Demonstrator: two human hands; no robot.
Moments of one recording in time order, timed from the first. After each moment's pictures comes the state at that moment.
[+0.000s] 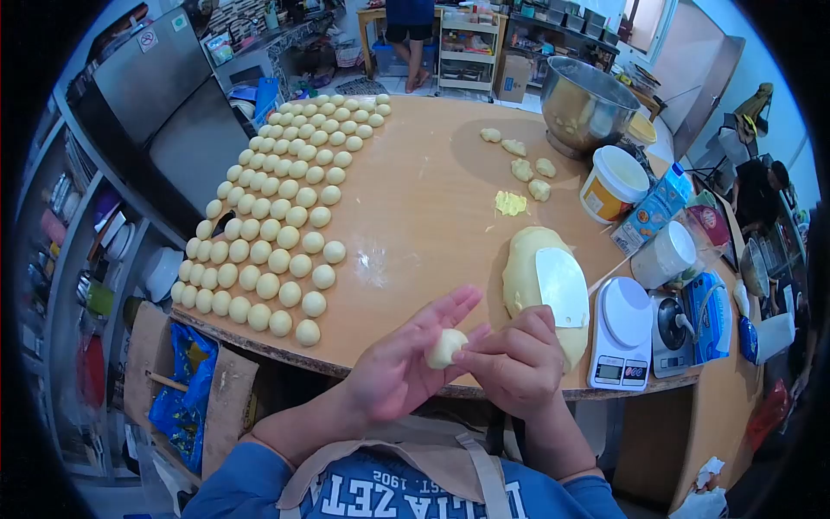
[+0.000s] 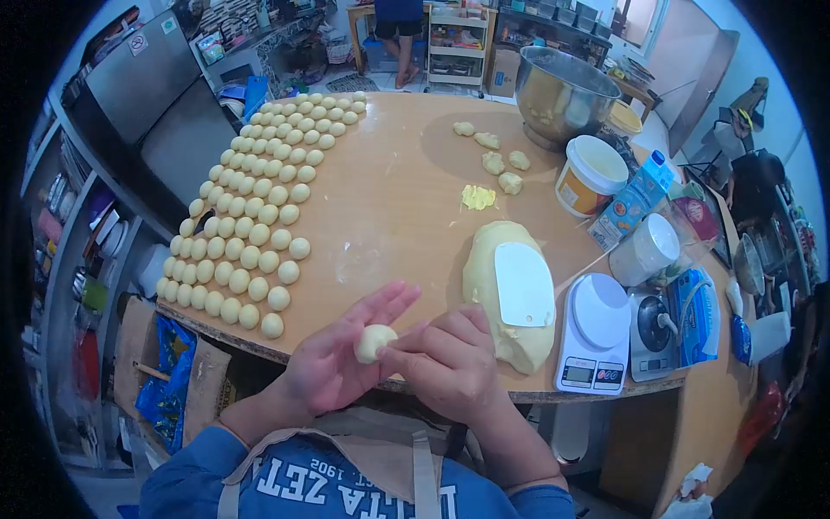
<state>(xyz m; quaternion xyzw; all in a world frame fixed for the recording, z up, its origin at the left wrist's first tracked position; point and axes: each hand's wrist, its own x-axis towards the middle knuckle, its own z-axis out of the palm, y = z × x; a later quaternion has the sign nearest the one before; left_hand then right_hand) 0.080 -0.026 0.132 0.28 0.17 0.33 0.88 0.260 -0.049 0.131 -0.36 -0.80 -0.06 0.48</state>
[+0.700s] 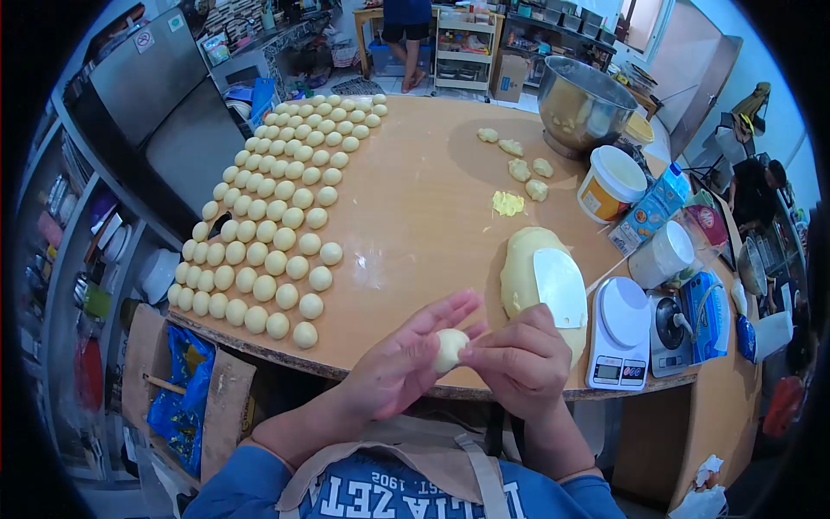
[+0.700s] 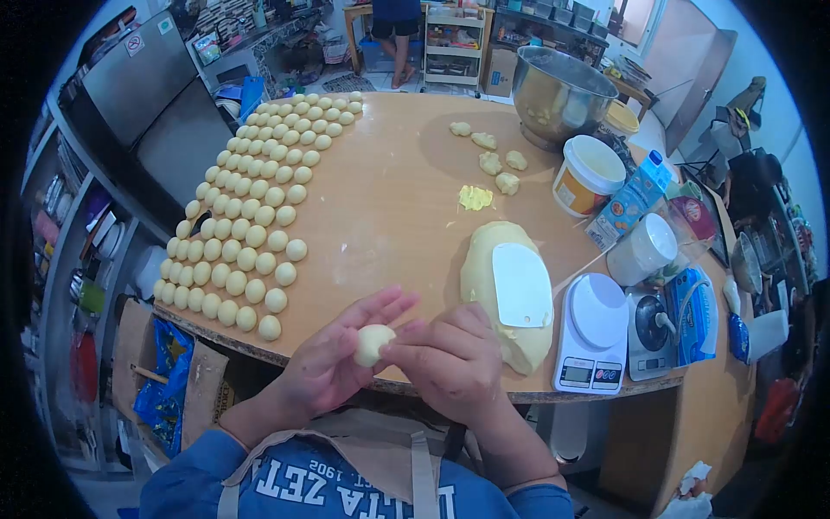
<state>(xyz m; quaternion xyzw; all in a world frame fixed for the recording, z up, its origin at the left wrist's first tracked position) 0.079 -0.026 0.122 0.33 0.11 0.36 0.87 0.262 -0.047 0.133 -0.37 -0.78 -0.01 0.51</state>
